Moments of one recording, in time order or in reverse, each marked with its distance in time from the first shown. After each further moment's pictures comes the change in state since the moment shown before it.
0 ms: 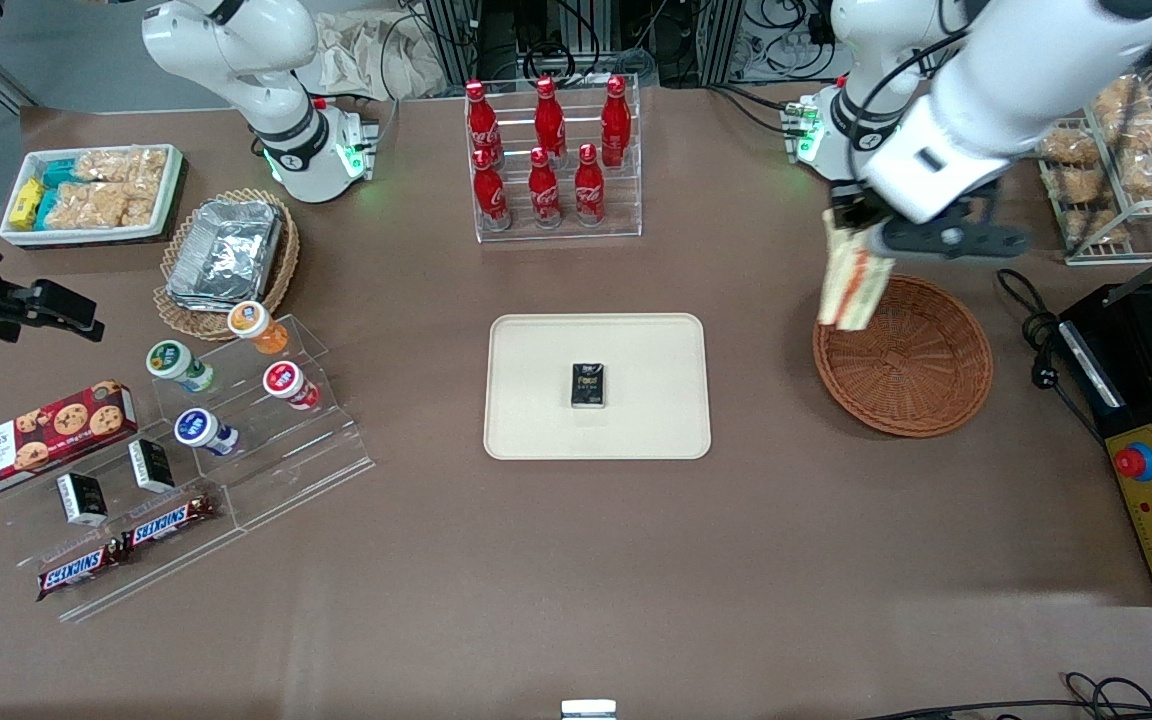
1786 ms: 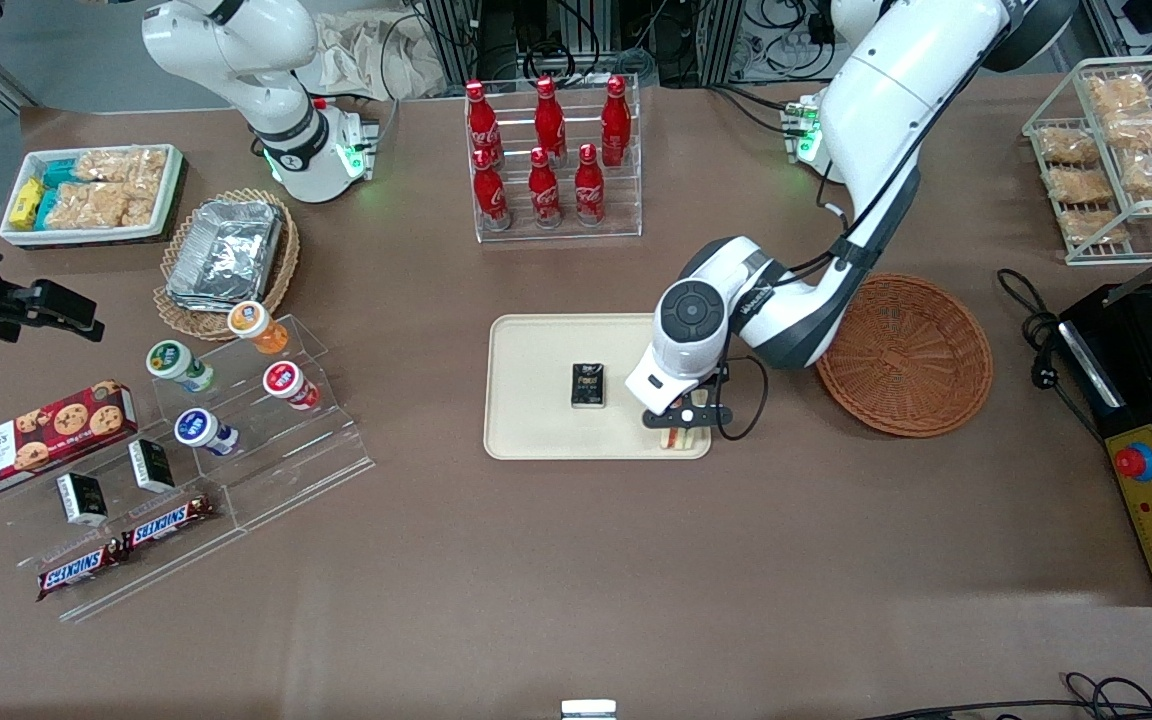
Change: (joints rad) arm -0.190 0.596 -0.066 -0.151 0.397 0.678 -0.487
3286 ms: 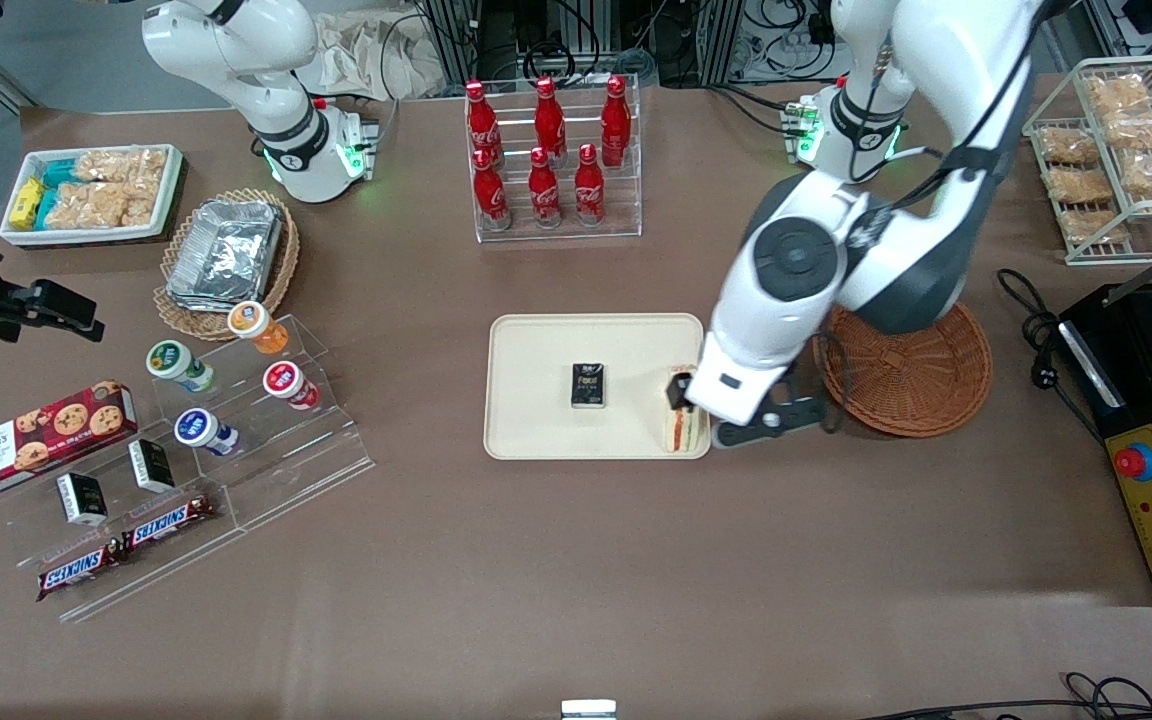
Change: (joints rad) arm 0.110 -0.208 -0.001 0.266 -0.137 -0.281 -0.077
